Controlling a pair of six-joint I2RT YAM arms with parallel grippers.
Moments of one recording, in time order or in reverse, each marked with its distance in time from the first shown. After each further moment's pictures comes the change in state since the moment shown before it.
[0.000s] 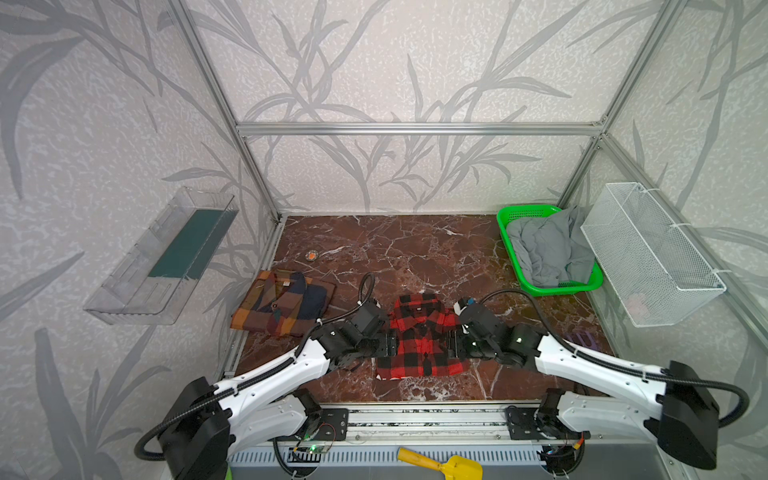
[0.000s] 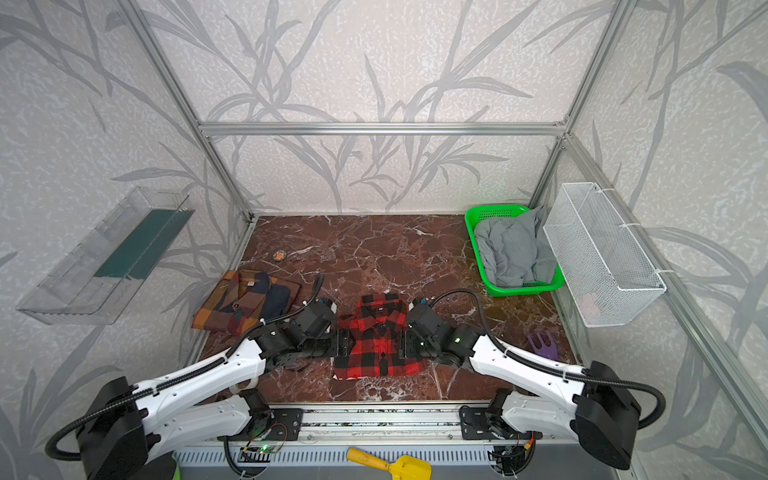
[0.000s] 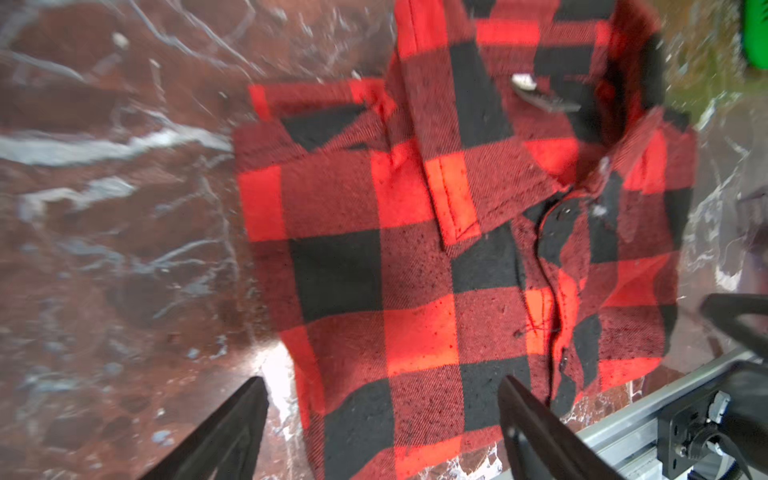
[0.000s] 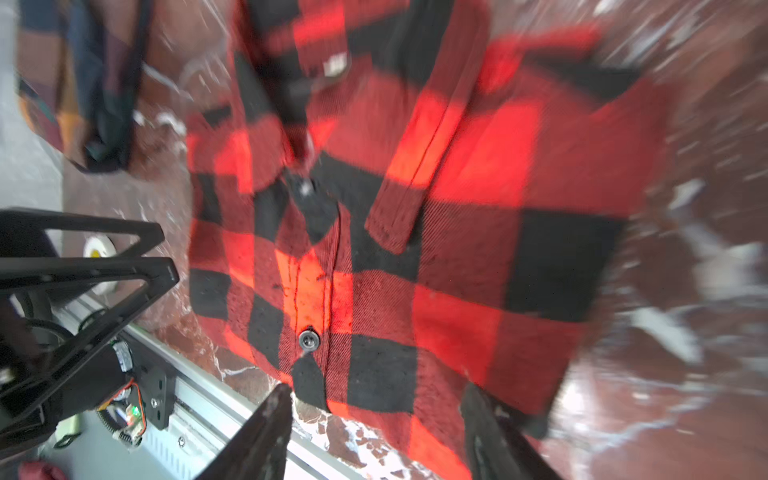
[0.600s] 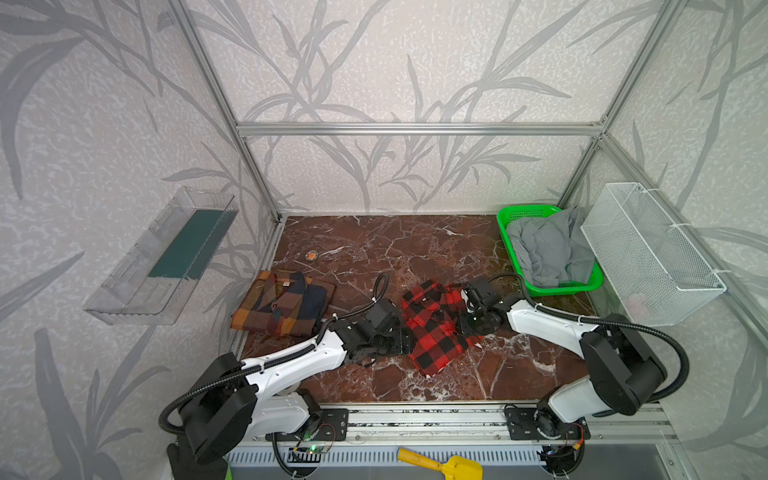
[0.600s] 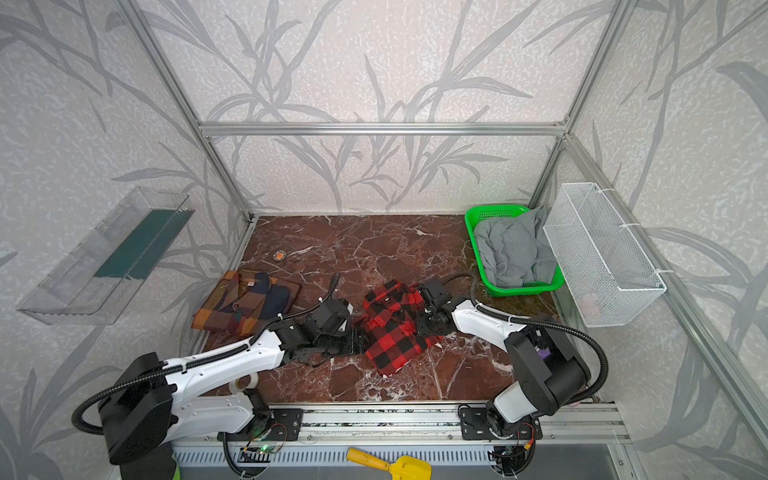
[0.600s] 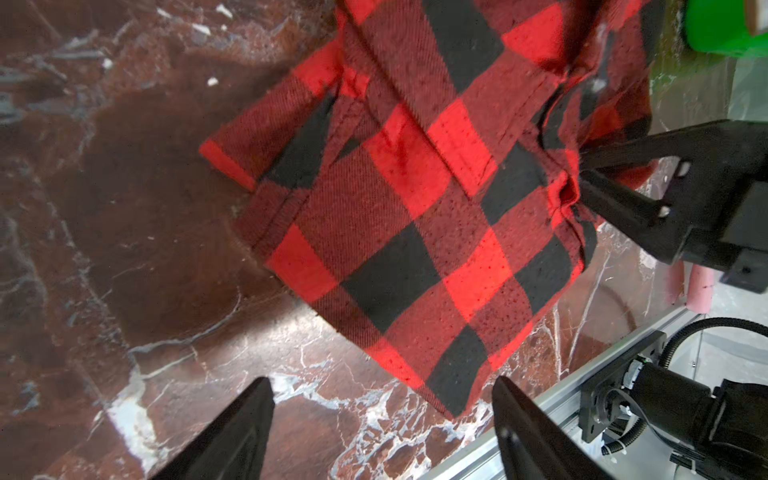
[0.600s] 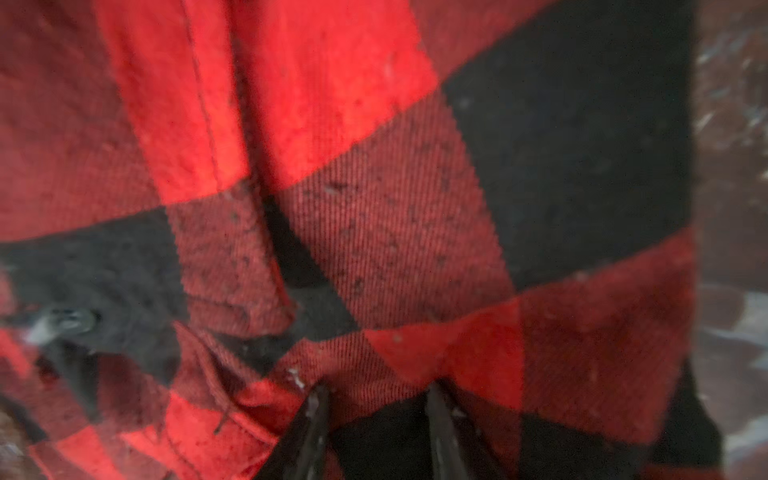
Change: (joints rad) left arm -0.048 0.183 0.029 0.153 0.138 -0.106; right arm -0.307 0.403 0.055 0.111 -0.124 -0.254
